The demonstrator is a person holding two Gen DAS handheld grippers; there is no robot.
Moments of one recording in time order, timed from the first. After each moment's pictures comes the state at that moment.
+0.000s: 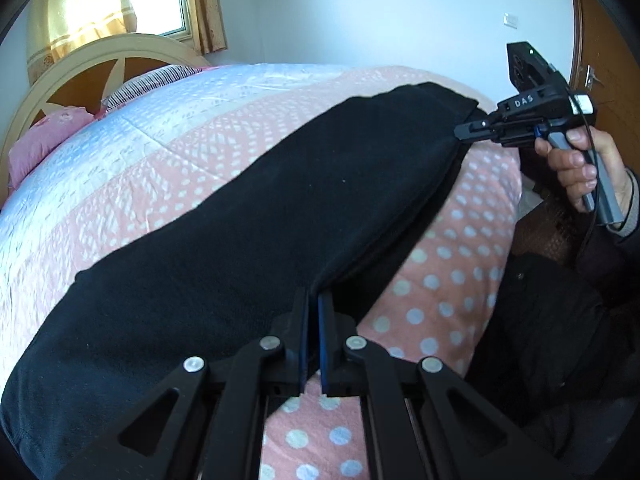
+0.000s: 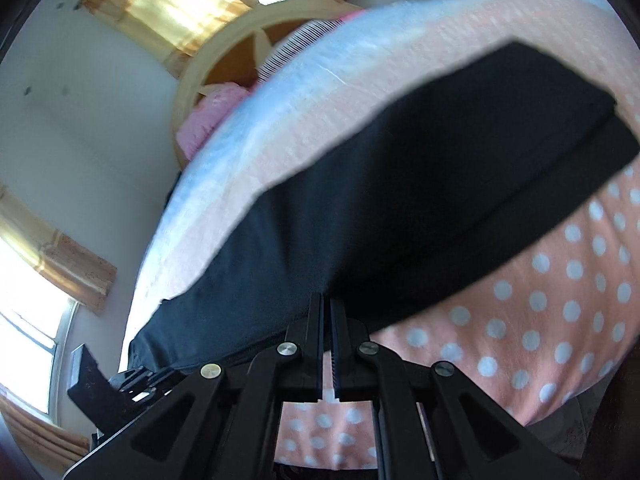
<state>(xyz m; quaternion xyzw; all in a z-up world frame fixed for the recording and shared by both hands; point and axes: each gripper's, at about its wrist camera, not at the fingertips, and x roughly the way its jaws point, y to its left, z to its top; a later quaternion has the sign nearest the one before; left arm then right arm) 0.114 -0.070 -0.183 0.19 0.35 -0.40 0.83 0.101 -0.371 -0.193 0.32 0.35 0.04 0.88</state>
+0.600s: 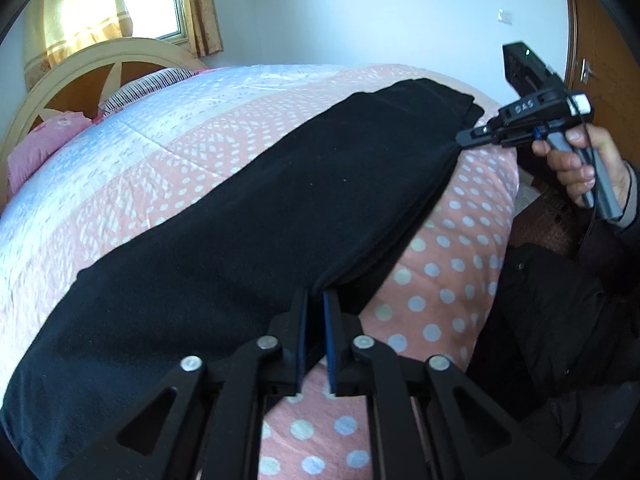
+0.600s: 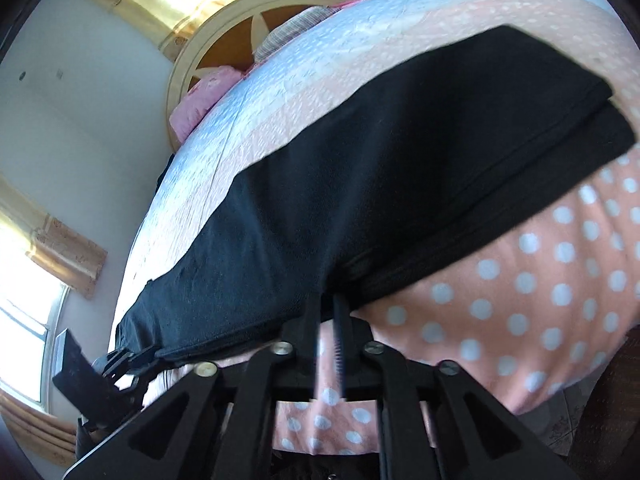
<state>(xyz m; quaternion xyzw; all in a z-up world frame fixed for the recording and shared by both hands) 0.112 -0.062 -0.183 0.20 0.34 -0.40 0.82 0.089 -0.393 -0.213 0.31 0.38 0.01 0.87</state>
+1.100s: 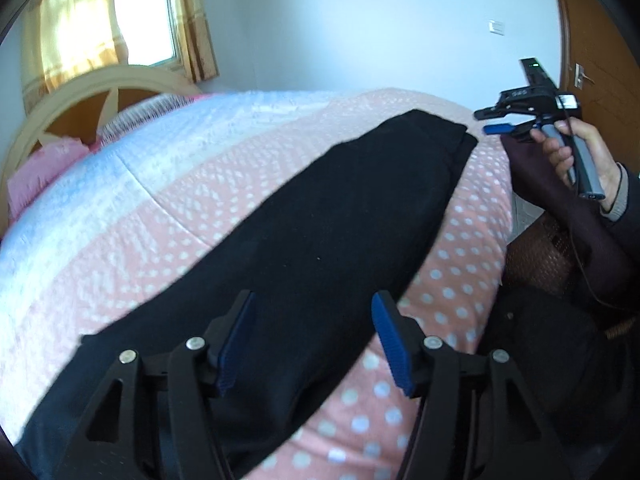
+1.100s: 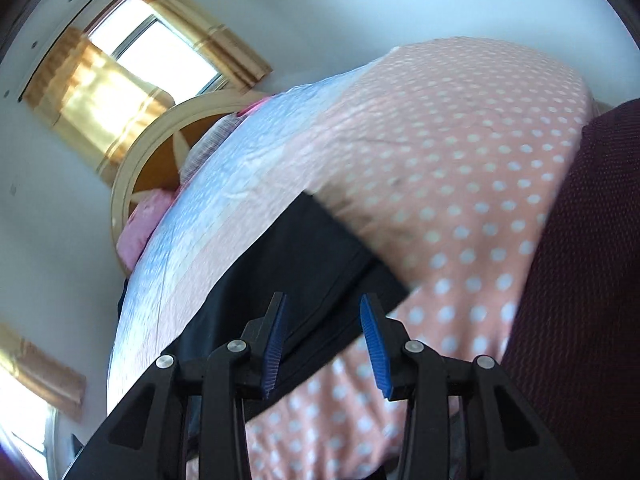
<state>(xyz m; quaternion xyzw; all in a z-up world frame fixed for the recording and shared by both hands) 0.119 -0.098 -0.161 0.19 0.31 -0.41 0.84 0.042 -0.540 -0.189 0.39 0.27 -0.16 0.86</state>
